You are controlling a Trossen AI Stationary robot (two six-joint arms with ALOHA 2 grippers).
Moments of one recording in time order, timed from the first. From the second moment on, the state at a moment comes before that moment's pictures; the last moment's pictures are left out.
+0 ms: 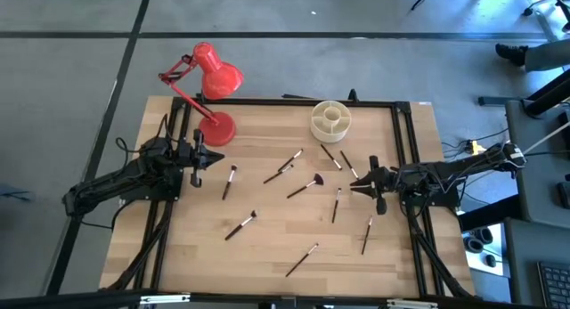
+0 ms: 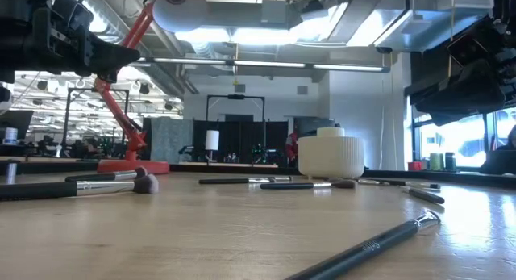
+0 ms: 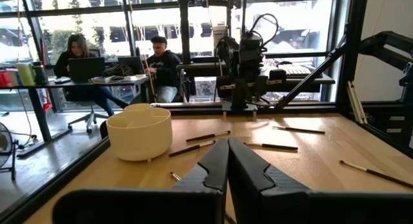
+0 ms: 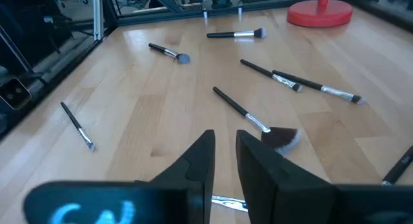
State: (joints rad) left arm 0.46 0.02 0.01 0.09 0.36 0.01; right arm 0.23 0.34 0.01 0.05 0.19 0.11
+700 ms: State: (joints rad) left arm 0.46 0.02 0.01 0.09 0.36 0.01; right arm 0.23 0.35 0.01 0.06 0.25 -0.14
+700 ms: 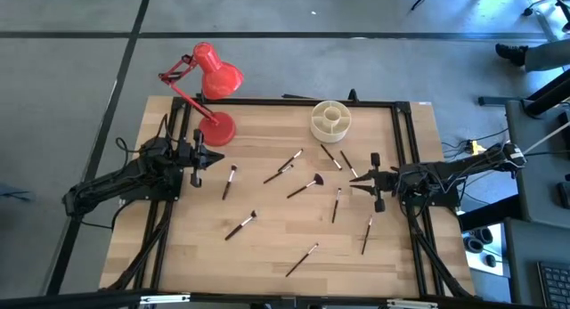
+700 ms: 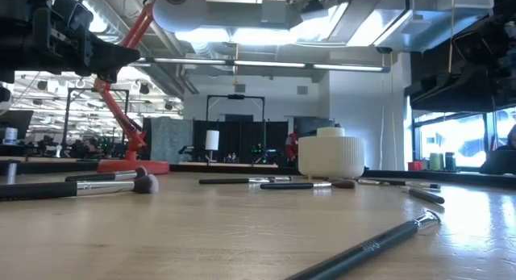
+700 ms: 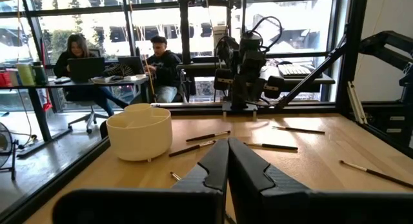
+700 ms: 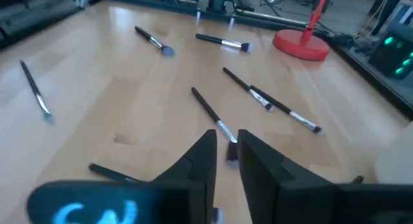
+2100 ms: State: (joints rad) left arm 0.46 0.02 0.02 0.05 0.36 0.00; right arm 0.18 0.35 0.10 0.37 1.03 0.26
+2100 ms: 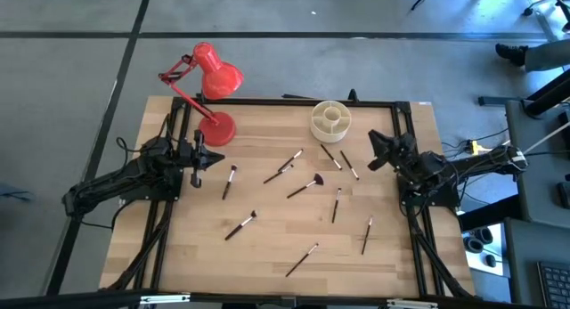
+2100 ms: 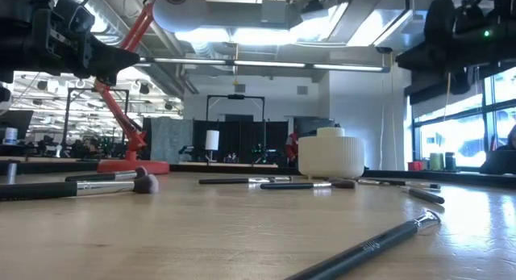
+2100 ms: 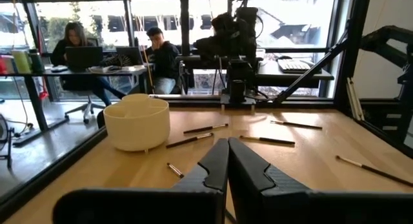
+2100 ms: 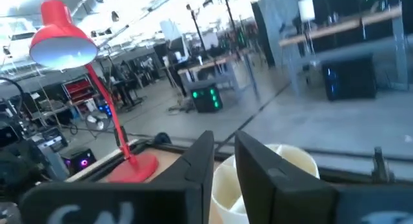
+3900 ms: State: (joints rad) left arm 0.43 0.35 0.01 0.27 -0.02 -0.01; right arm -0.20 1.45 0.64 -0.66 0.08 0.72
